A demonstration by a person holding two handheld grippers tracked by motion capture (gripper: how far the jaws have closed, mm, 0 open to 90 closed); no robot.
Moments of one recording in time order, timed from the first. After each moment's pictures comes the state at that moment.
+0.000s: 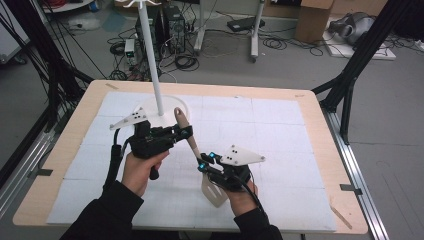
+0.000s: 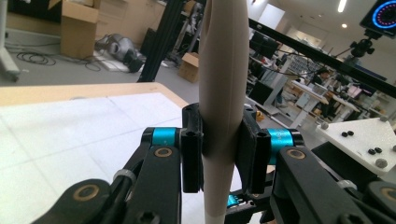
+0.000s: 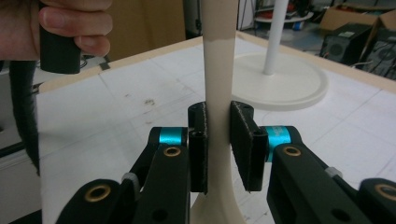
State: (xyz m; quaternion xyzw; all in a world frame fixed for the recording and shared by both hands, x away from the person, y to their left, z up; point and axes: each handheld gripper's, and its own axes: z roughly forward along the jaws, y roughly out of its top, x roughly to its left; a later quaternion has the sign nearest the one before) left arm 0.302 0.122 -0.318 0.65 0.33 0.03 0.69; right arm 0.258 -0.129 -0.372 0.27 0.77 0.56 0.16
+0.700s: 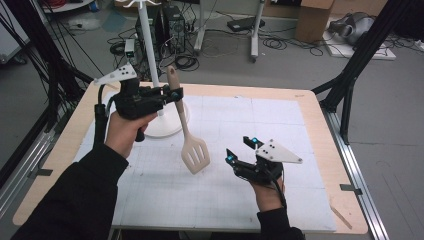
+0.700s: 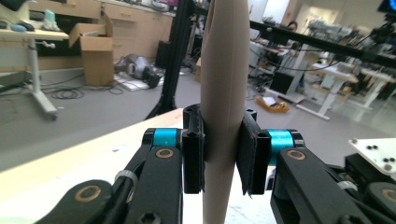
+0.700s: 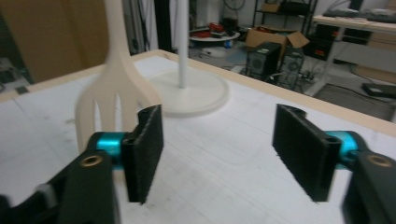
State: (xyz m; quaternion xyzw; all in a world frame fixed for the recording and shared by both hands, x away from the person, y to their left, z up) left arm 0.349 0.144 -0.231 0.68 0.28 0.12 0.66; right arm 0.259 -0.195 -0.357 0.35 0.71 0.55 0.27
